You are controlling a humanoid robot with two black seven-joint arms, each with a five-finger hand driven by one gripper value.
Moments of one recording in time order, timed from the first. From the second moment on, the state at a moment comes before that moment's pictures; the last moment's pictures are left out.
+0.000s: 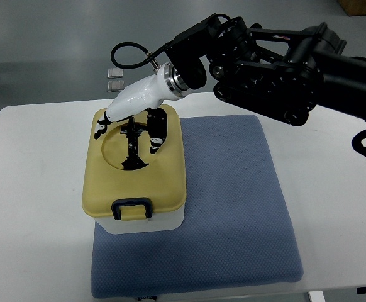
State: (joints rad) left arm 0.03 0.00 -0.02 -0.13 0.02 -0.09 0.04; right arm 1.49 -0.08 0.22 1.03 -1.60 0.61 0.29
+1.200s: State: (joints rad) left arm 0.03 0.00 -0.02 -0.13 0.02 -0.09 0.04; right arm 1.49 -0.05 0.23 1.03 -1.63 0.61 0.30
